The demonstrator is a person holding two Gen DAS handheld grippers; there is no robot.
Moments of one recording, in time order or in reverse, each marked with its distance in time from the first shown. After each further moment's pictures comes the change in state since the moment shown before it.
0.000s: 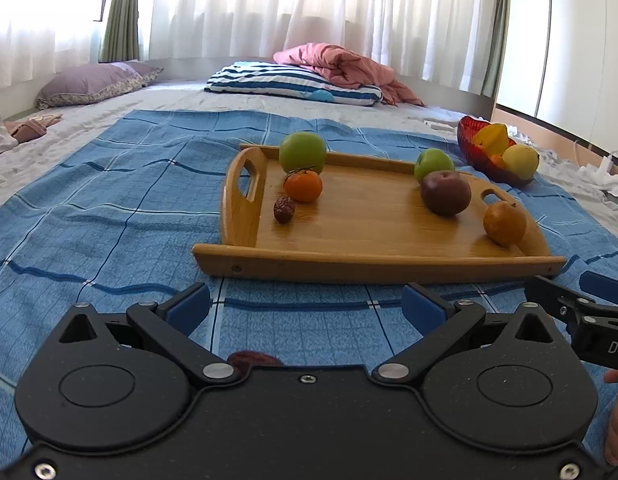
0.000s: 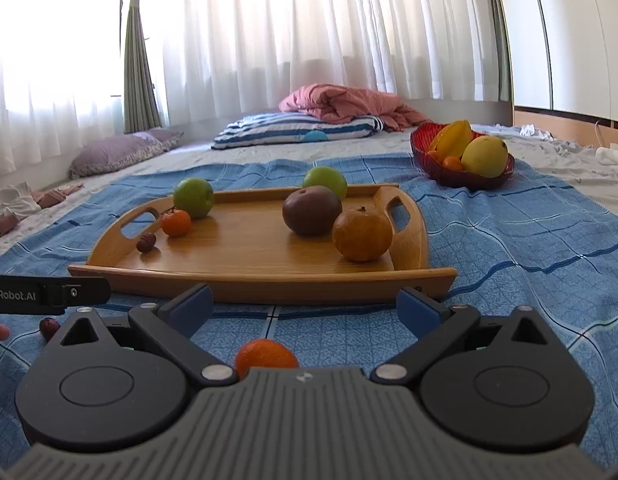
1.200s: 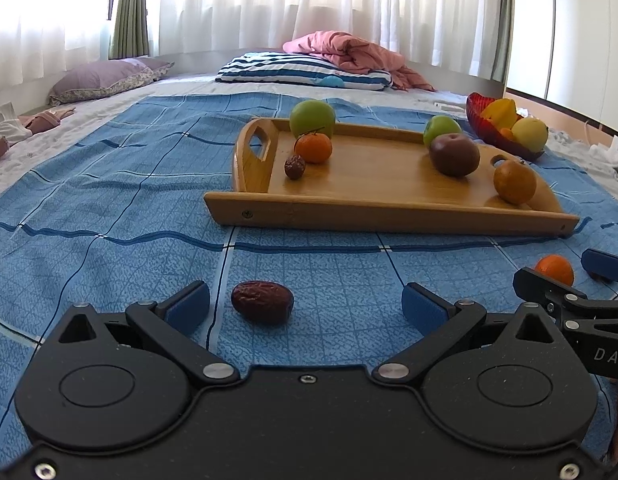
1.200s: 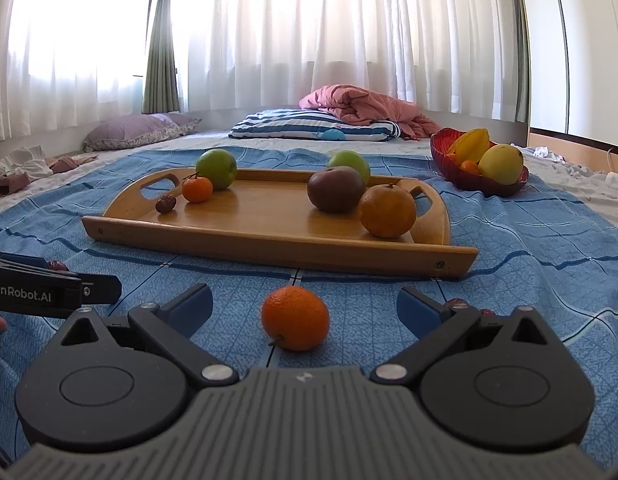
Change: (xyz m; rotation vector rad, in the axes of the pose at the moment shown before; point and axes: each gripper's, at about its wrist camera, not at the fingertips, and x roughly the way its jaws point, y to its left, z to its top) left arm -0.001 -0.004 -0.034 0.026 0.026 0.052; right arm -0.002 0.019 -0.029 -0.107 0.000 0.015
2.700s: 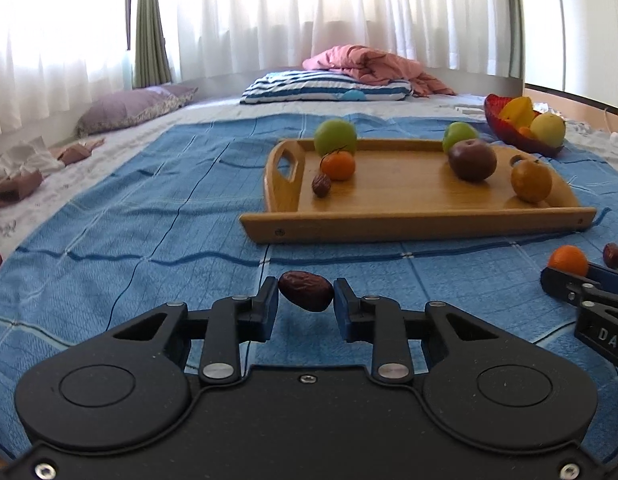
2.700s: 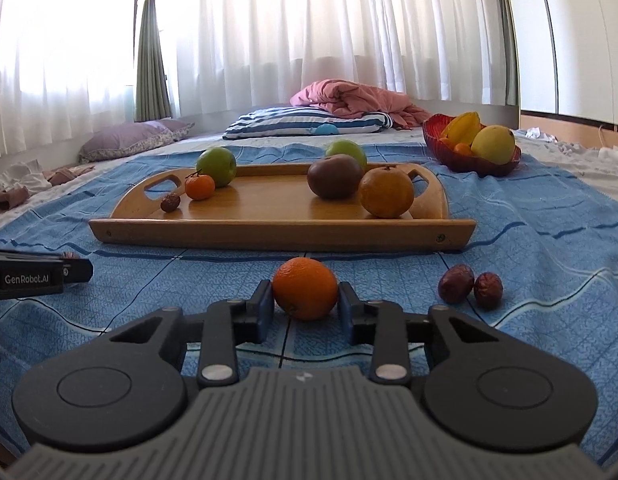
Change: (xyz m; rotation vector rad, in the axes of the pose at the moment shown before) left arm -0.023 -0.008 0.001 0.071 -0.058 0.108; right arm -0.009 0.005 -0.008 0.064 0.005 -0.009
